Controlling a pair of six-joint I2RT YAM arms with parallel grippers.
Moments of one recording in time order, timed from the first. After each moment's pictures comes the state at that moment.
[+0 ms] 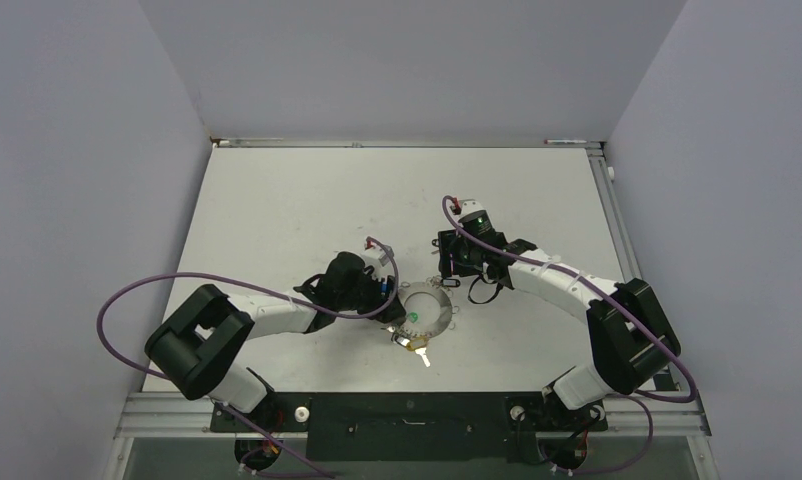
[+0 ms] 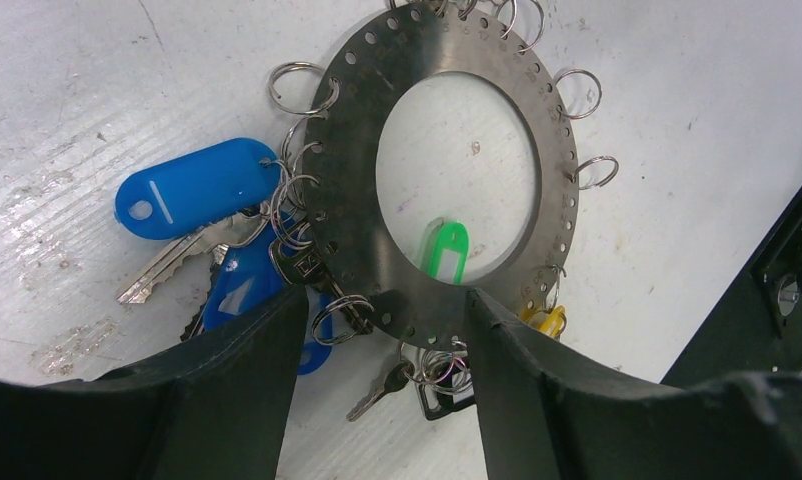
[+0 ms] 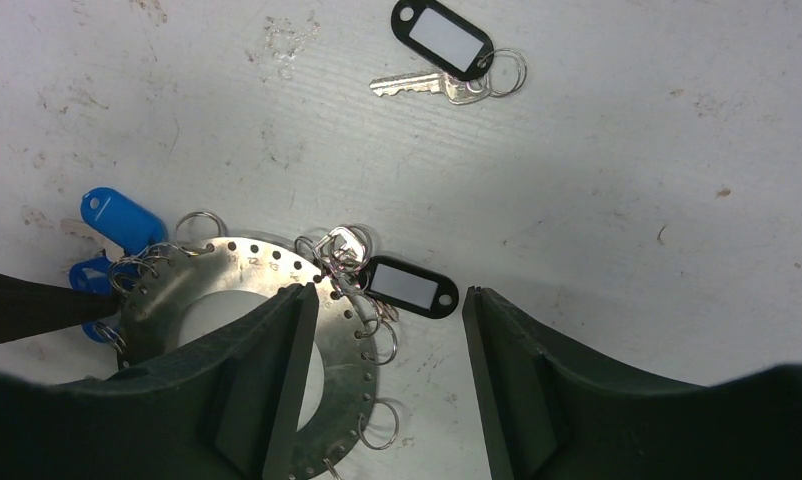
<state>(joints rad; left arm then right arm) -0.71 1.51 0.55 0.27 0.27 -0.44 0.56 1.51 0.89 -0.25 0.04 0.32</state>
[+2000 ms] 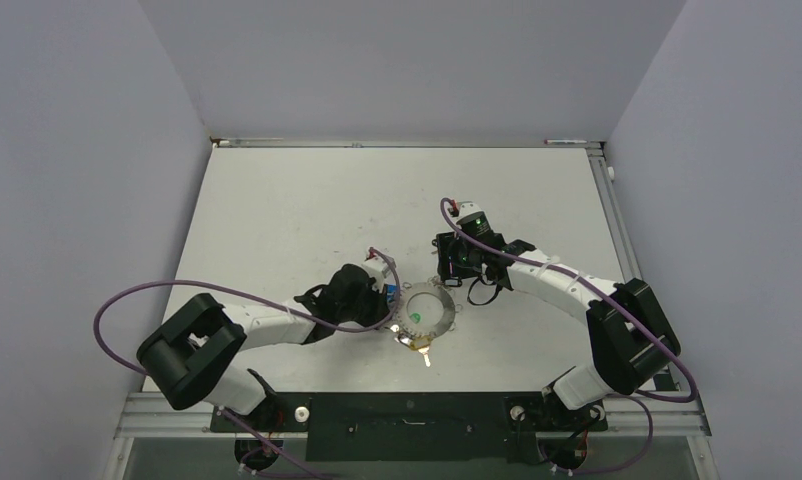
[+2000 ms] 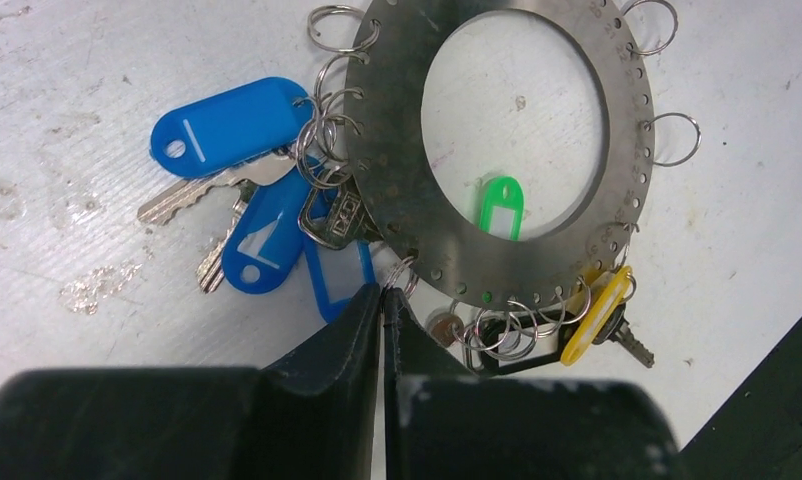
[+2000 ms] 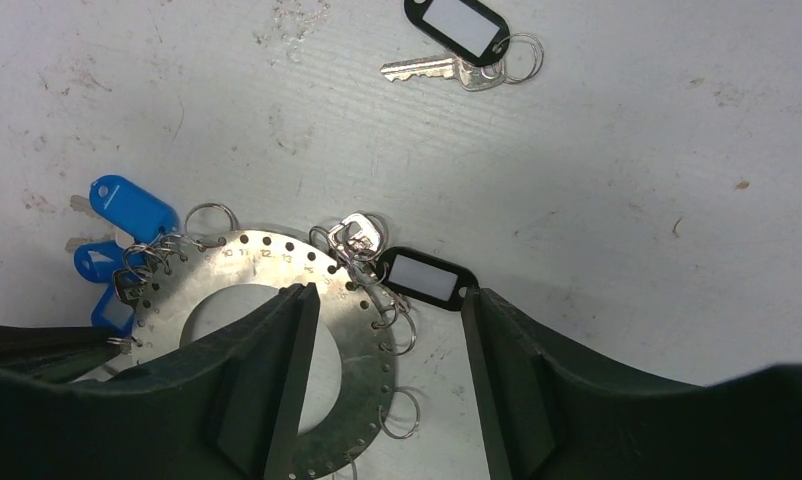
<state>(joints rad) -0.79 1.47 0.52 0.23 0.12 -0.38 0.57 1.51 0.89 -0.26 0.03 0.32</state>
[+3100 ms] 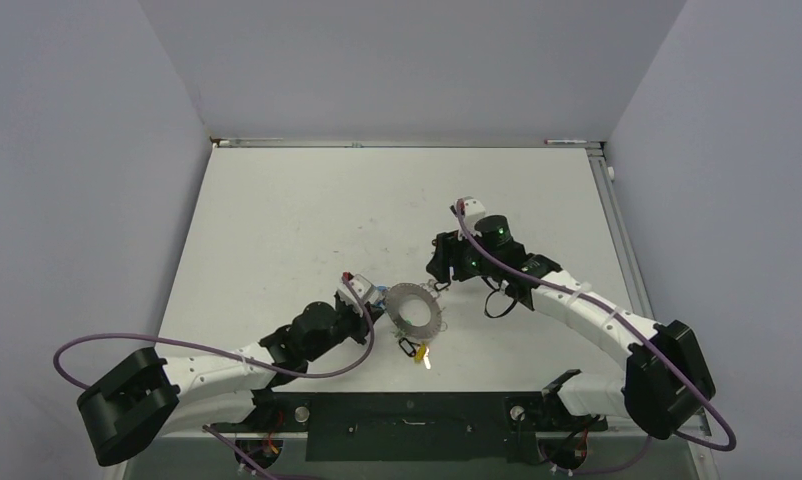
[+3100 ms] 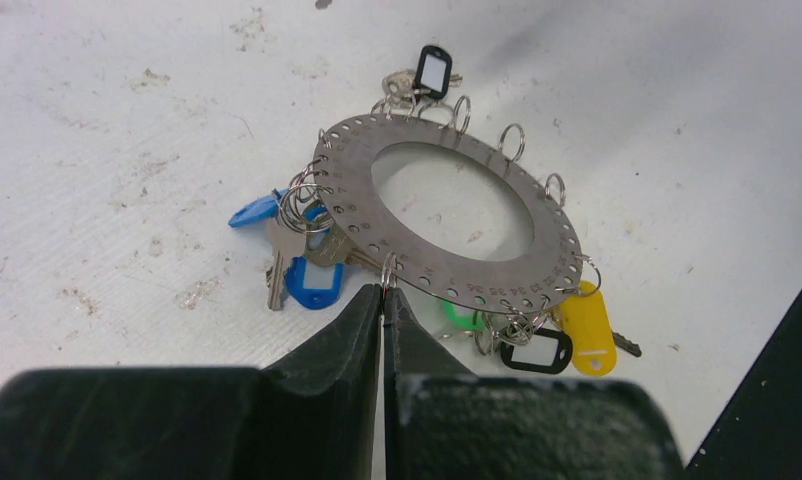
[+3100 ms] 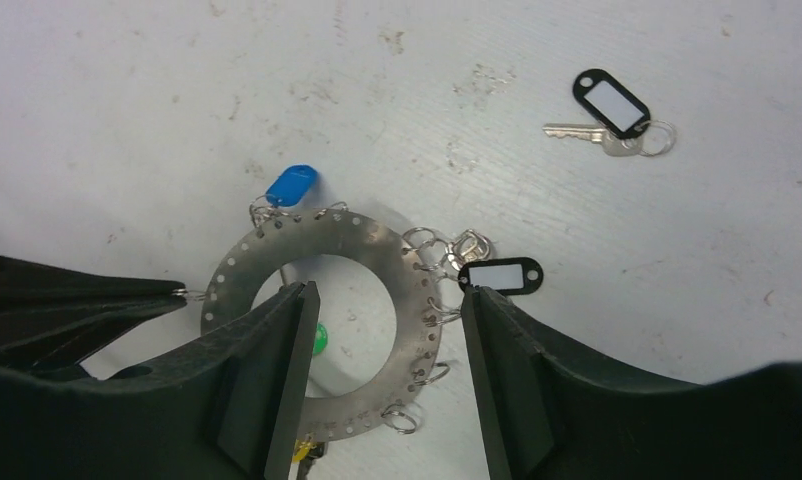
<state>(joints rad) -0.94 1.06 0.21 0.52 -0.13 -0.23 0.59 1.29 0.81 -0.16 -0.16 0.29</state>
